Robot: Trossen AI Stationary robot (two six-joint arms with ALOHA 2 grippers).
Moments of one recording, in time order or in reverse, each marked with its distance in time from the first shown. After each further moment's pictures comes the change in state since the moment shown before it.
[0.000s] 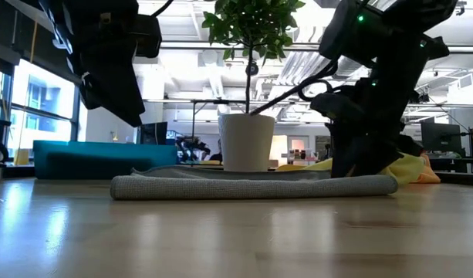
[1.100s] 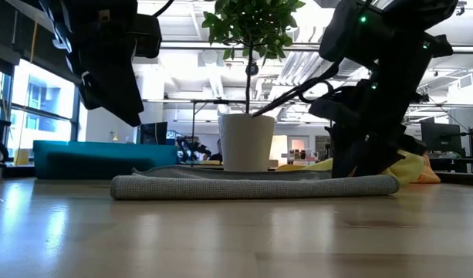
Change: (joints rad) left arm 0.000 0.000 0.000 0.004 0.019 0.000; right arm 0.036 0.053 0.023 -0.030 0.080 0.061
